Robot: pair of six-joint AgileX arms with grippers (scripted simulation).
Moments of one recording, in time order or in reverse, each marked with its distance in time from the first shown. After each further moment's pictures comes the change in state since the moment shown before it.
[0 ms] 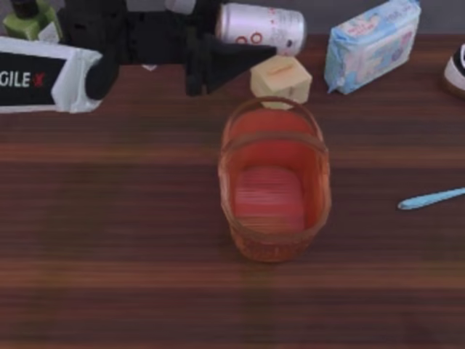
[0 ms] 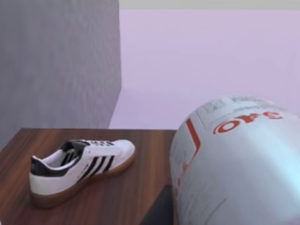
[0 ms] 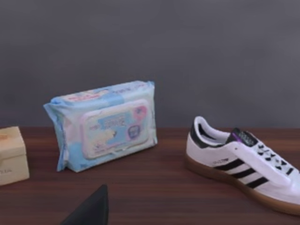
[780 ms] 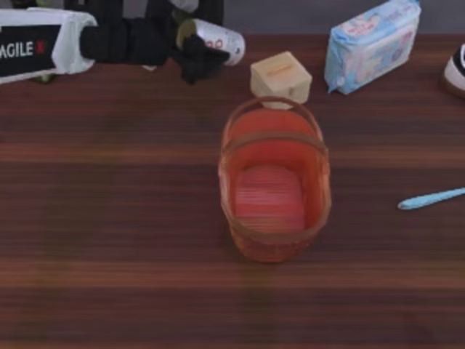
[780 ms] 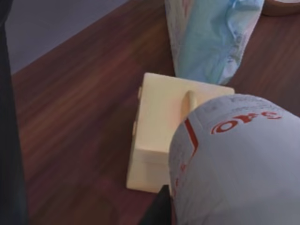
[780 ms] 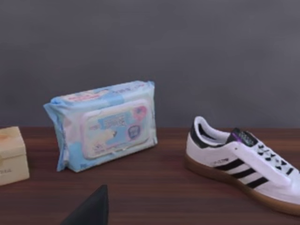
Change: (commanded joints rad) left arm 0.075 0.186 0.315 -0.736 -0.506 0.255; right arm 0.000 0.000 0.000 0.000 0.000 0.000
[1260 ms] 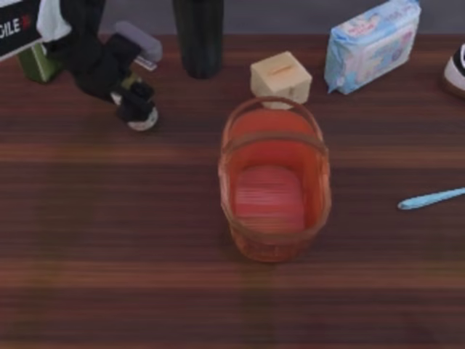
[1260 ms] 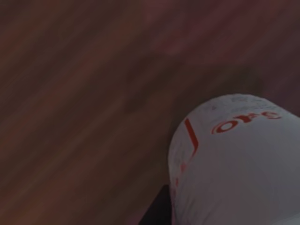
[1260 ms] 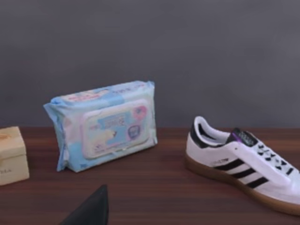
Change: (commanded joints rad) left arm 0.076 0.151 0.319 -0.804 -0.509 0.272; right arm 0.000 0.000 0.000 0.000 0.000 0.000
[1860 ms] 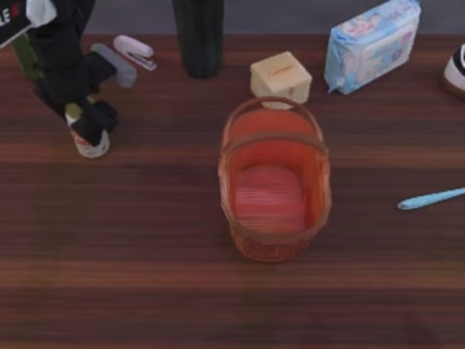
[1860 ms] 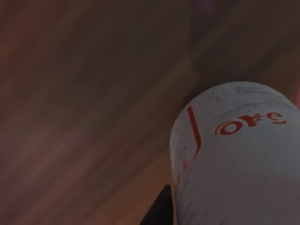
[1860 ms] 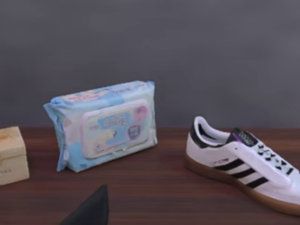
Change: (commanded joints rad) left arm 0.041 0.064 0.155 -0.376 -0.253 0.125; right arm 0.000 0.000 0.000 0.000 0.000 0.000
